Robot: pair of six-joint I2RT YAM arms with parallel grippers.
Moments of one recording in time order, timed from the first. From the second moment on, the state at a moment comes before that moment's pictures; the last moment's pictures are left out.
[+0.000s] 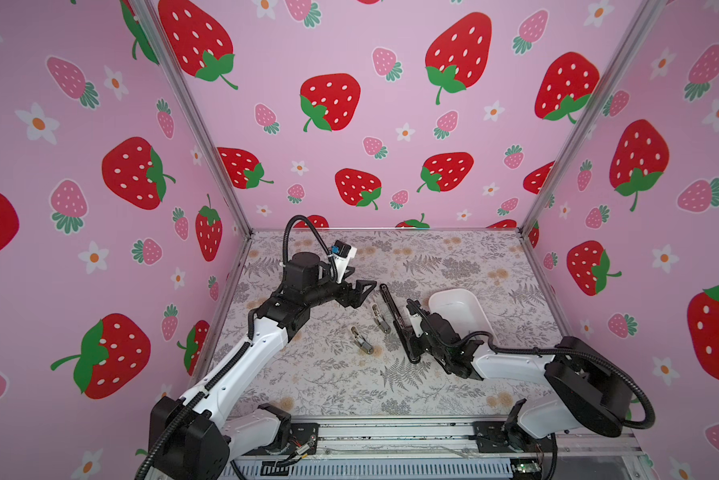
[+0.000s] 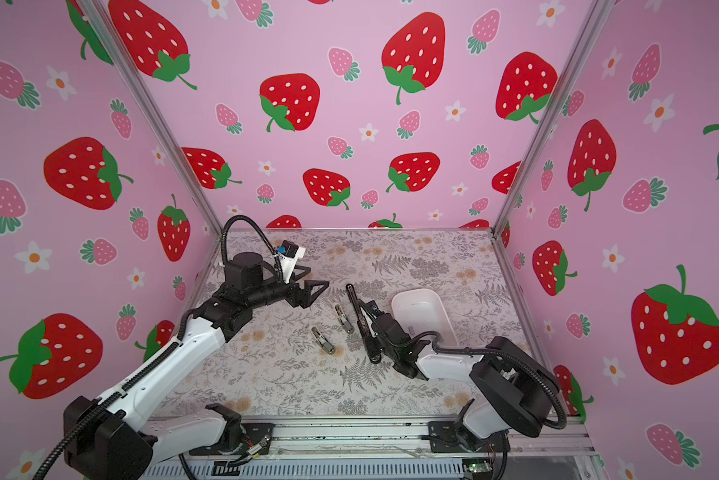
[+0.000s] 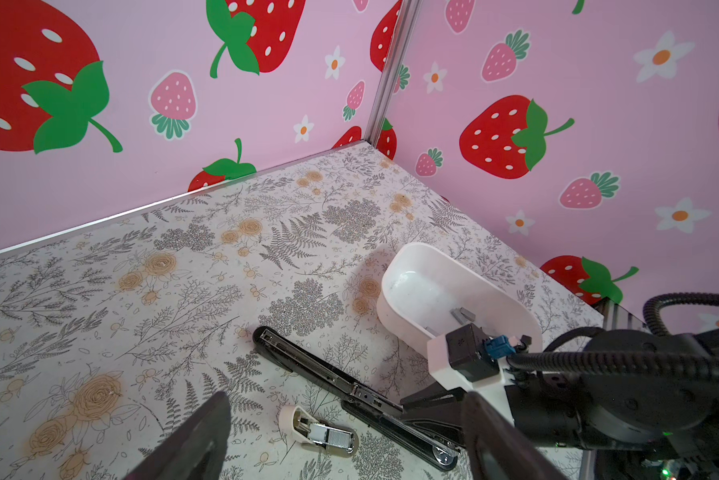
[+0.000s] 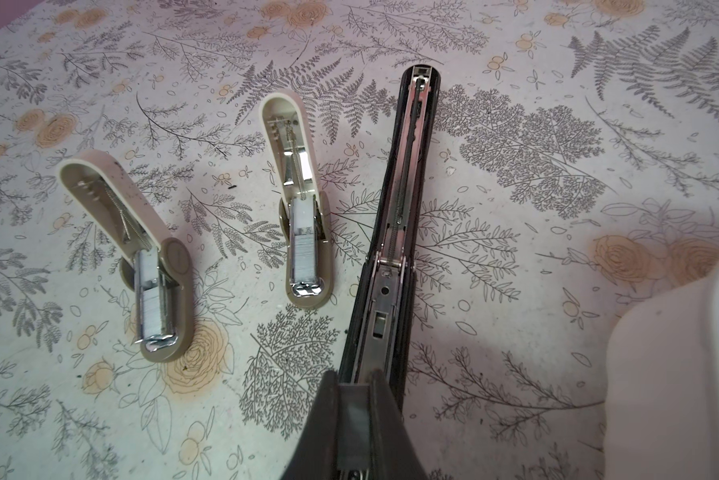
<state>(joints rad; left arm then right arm) -0.39 1.19 0.97 -0.18 0.48 -0.03 0.96 1.47 0.53 0.30 0.15 0.23</state>
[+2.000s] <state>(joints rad) -0.39 1.19 0.97 -0.18 0.48 -0.03 0.98 1.48 0.53 0.30 0.19 0.25</state>
